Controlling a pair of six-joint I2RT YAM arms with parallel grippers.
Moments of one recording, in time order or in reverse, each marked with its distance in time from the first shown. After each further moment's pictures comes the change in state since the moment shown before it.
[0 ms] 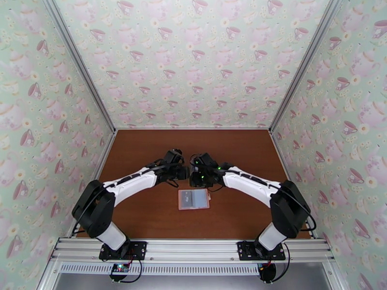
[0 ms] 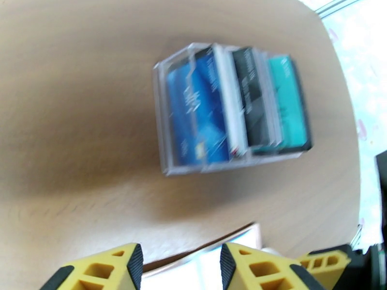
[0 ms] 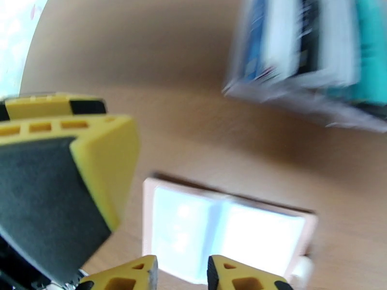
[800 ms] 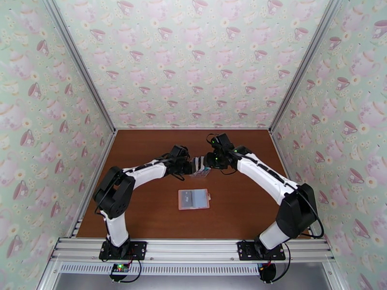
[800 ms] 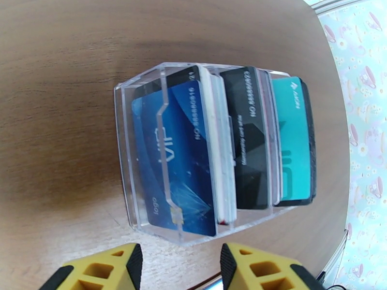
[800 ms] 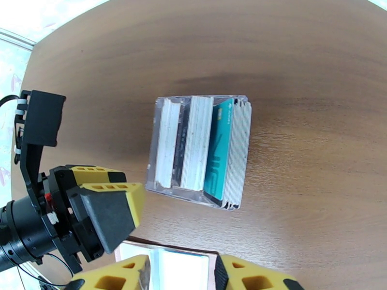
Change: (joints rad) left arm 0.050 0.234 0.135 0.081 0.130 -0.014; right arm -0.184 -0.015 0.189 -0.161 0.096 -0.109
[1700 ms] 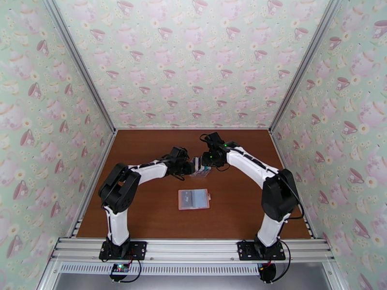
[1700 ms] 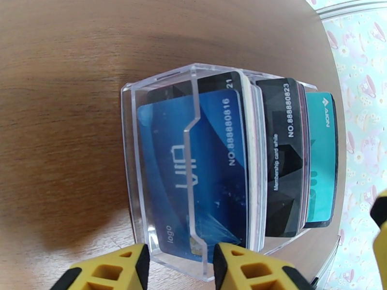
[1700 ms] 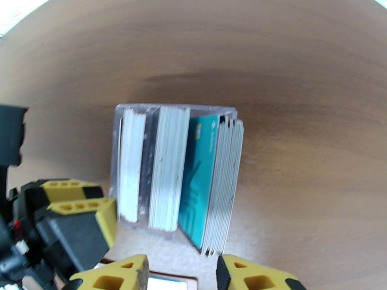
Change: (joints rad) left arm 0.017 0.066 -0.019 0.089 0.066 -0.039; right arm -0.007 0.218 0.139 -0.046 0.083 -0.054
